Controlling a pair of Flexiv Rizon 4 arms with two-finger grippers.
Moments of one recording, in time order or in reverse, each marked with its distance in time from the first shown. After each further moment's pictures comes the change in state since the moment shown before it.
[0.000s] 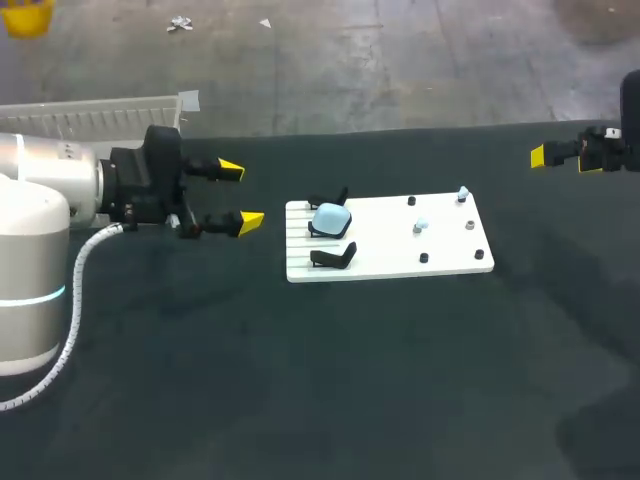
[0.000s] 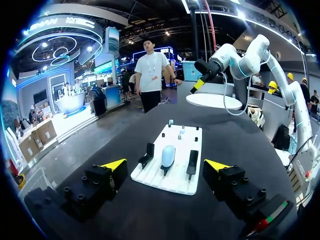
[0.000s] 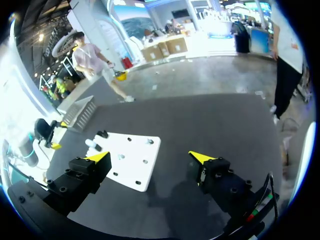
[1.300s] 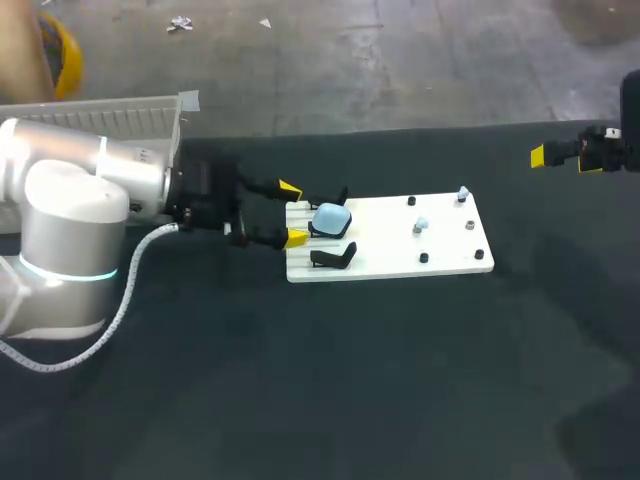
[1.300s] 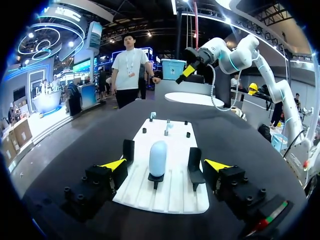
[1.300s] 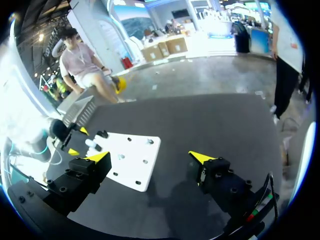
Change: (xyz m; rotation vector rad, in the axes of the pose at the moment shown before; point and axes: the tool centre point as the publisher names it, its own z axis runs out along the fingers) left arm 0.027 -0.007 0.091 0.241 -0.023 0.001; right arm 0.000 0.000 0.000 0.000 0.000 0.000
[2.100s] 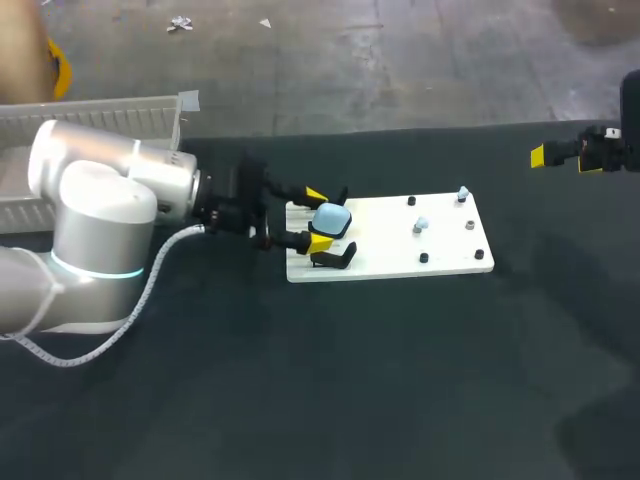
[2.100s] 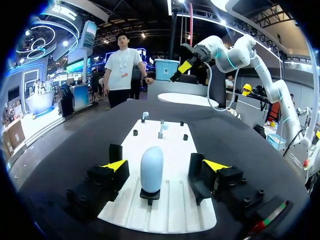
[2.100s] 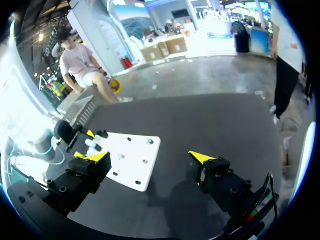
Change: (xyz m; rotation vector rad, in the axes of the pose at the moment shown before) left arm 0.001 -0.004 0.035 0.064 -0.010 0.004; right arm 0.000 0.000 0.000 0.000 0.000 0.000
